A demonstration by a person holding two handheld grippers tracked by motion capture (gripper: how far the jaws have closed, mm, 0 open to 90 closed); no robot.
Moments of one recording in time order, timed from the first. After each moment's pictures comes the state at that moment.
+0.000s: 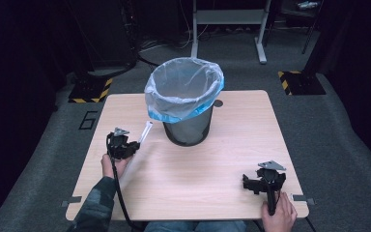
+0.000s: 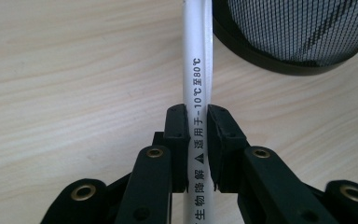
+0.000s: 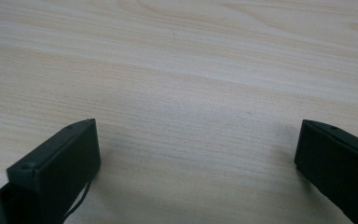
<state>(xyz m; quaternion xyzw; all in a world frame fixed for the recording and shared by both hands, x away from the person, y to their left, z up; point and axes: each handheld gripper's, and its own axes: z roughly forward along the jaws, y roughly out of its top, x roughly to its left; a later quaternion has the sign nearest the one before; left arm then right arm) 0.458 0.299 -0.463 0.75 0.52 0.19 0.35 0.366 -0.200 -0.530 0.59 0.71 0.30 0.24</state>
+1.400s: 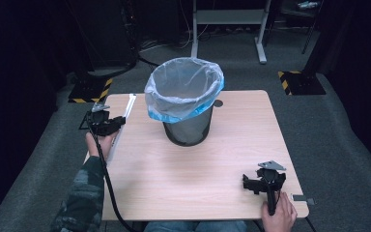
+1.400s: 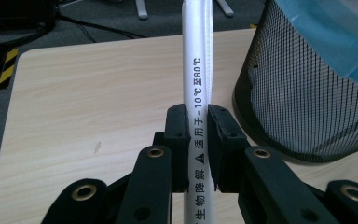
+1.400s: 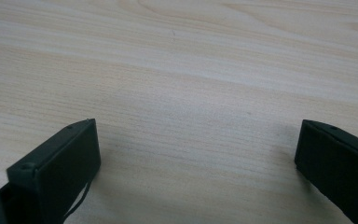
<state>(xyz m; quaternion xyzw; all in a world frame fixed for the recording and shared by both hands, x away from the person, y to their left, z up) 0.488 0.335 -0.387 0.70 0.54 0.24 0.41 0.366 -0.200 -0.530 0.58 0.71 0.30 0.24</state>
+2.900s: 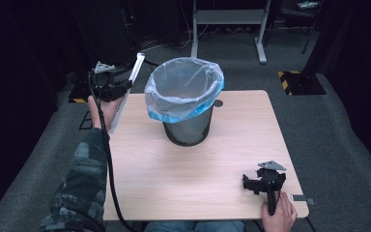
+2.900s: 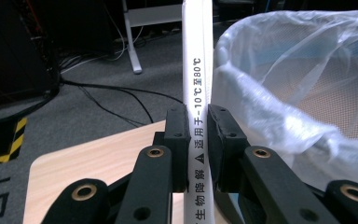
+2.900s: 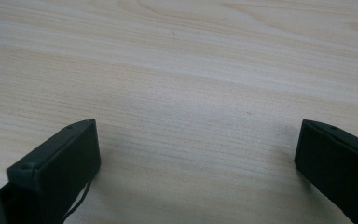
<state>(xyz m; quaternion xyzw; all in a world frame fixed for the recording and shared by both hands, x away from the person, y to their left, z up) 0.517 0.288 -0.272 0.70 0.47 0.29 0.45 0.366 -0.200 -0.530 0.59 0.71 0.30 0.24</state>
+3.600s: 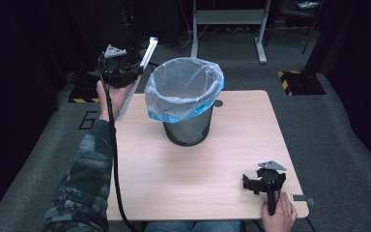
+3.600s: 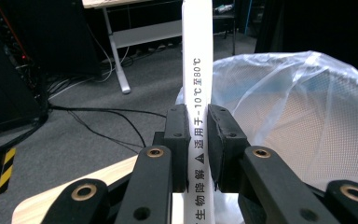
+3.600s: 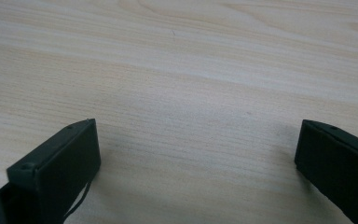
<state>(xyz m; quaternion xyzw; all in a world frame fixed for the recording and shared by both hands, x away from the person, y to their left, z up) 0.526 0.253 -0.232 0.71 0.43 0.30 0.47 0.366 -0.200 -0.530 0.59 0.71 0.30 0.24</state>
